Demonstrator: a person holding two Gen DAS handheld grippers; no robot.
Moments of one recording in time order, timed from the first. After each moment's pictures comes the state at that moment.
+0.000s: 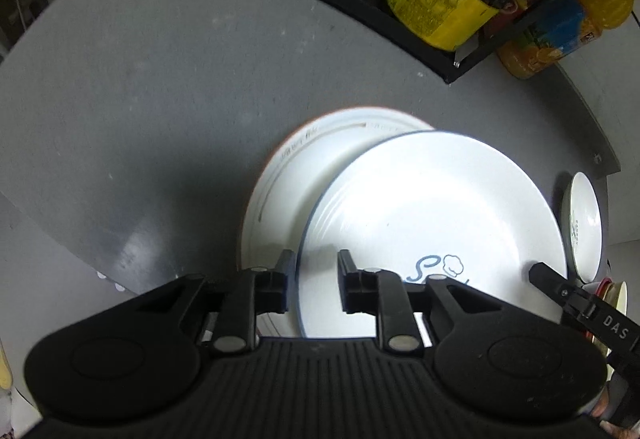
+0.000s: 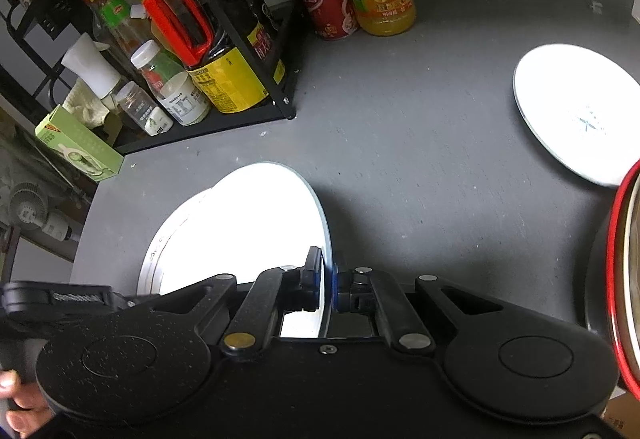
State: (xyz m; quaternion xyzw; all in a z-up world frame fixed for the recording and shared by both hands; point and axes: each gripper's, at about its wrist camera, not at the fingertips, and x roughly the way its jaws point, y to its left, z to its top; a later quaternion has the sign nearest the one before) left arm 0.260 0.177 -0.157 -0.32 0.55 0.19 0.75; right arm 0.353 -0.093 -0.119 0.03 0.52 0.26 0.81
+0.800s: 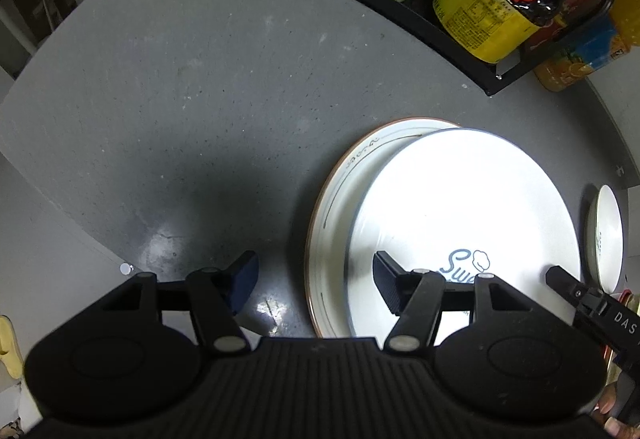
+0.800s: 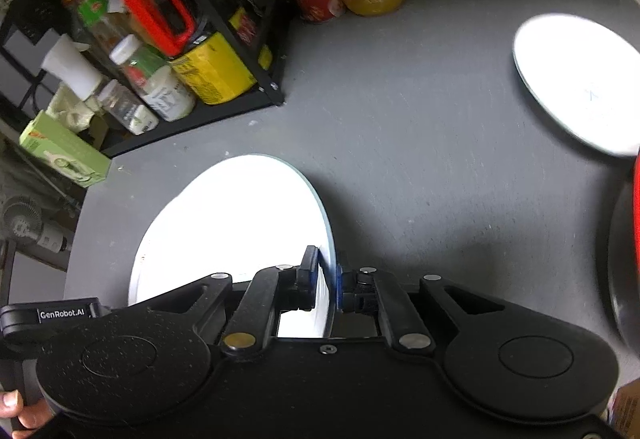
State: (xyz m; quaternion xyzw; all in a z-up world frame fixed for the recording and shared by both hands) left arm 0.246 0.198 -0.170 -0.32 0.56 0.22 0.74; right arm 0.354 -0.086 -0.141 0.05 0.54 0.23 0.81
